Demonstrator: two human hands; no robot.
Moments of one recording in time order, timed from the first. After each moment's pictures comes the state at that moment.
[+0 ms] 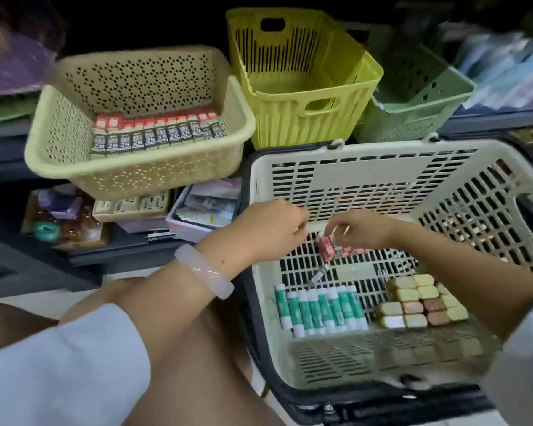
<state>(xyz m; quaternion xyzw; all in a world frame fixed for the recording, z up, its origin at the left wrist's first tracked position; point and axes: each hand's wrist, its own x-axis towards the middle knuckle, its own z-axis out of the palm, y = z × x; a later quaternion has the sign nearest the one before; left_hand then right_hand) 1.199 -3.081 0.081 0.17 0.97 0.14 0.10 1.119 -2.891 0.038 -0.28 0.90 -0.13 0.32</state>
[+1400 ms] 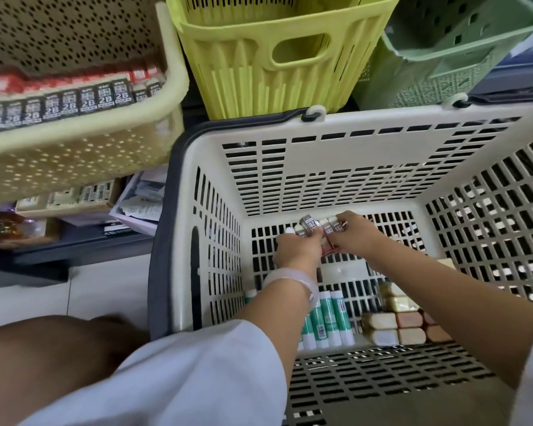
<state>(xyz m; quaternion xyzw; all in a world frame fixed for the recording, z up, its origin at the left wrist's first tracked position) 1.137 -2.968 -0.077 -0.48 0.60 0.62 0.16 1.097 -2.879 -0.059 0.06 0.90 -0.32 0.29</state>
